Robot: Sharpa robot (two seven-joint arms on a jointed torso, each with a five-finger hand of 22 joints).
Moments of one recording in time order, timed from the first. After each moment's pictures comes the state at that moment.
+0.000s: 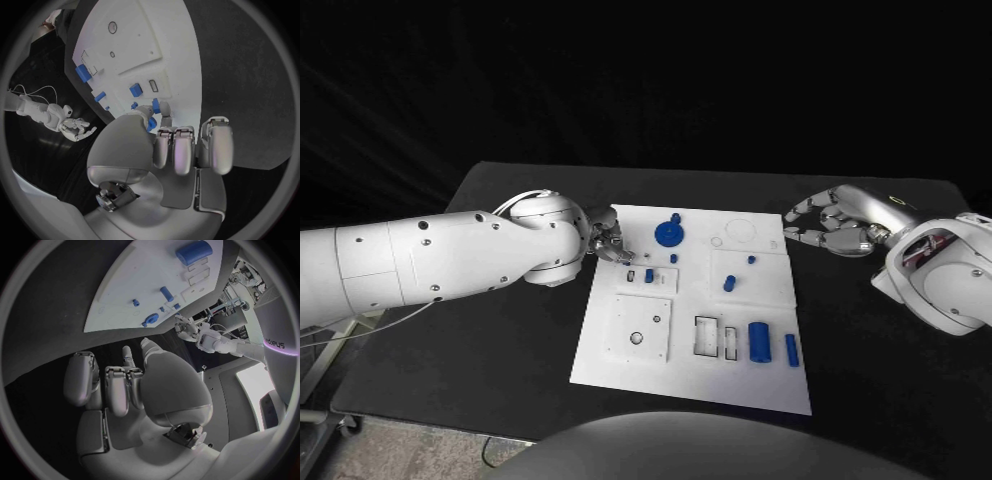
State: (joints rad) left arm 1.24 -0.85 -0.14 1.63 -1.22 -0.07 -0.63; left_hand 1.24 -0.04 0.22 0.28 0.56 1.05 0.03 0.19 1.24 1.47 -0.04 1.57 1.31 1.47 -0.07 1.57 1.31 0.02 1.46 0.04 1.45 1.31; right arm 1.27 -1.03 -0.15 1.67 -1.39 -0.38 -0.13; right_hand 1.30 -0.01 0.11 0.27 0.25 0.90 0.10 0.16 0.30 1.47 0.00 1.57 1.31 1.47 -0.06 1.51 1.31 0.07 1.43 0.05 1.22 1.31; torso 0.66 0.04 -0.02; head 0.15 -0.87
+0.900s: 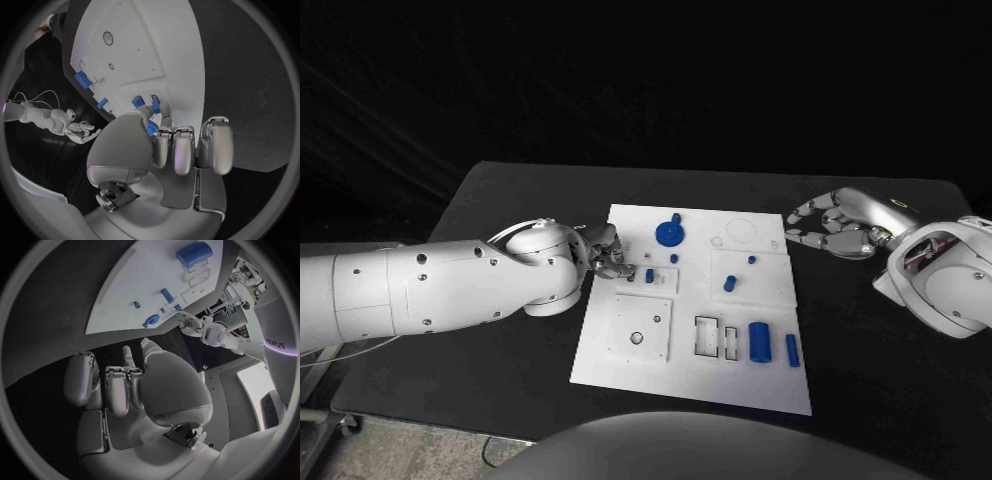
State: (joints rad) left arm 1.17 -0.89 -0.16 1.70 -1.32 -0.22 -0.63; left_hand 1.24 -0.04 0.24 0.28 0.54 1.05 0.03 0.19 1.24 1.47 -0.04 1.57 1.31 1.47 -0.07 1.57 1.31 0.02 1.46 0.04 1.45 1.31; right arm 1.26 -1.04 -0.15 1.67 -1.38 -0.38 -0.13; right_hand 1.30 -0.01 0.11 0.27 0.25 0.90 0.10 0.16 0.30 1.47 0.00 1.57 1.31 1.47 -0.06 1.51 1.31 0.07 1.43 0.05 1.22 1.31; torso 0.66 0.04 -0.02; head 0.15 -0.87
